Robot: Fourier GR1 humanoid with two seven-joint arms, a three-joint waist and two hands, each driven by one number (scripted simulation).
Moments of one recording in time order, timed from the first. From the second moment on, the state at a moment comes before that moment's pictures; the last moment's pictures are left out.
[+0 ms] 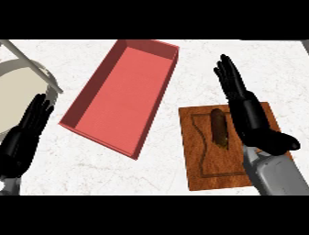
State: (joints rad) left arm 0.00 0.45 -0.12 -1.51 0.36 0.10 -0.15; right arm -0.31 -0.21 0.27 -1.57 -0.14 -0.20 -0.14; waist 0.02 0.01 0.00
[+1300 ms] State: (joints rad) left arm -0.10 0.57 -0.12 -1.35 0.05 0.31 0.06; right arm -0.39 -0.84 0.21 -1.01 0.12 0.33 -0.86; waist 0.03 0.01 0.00
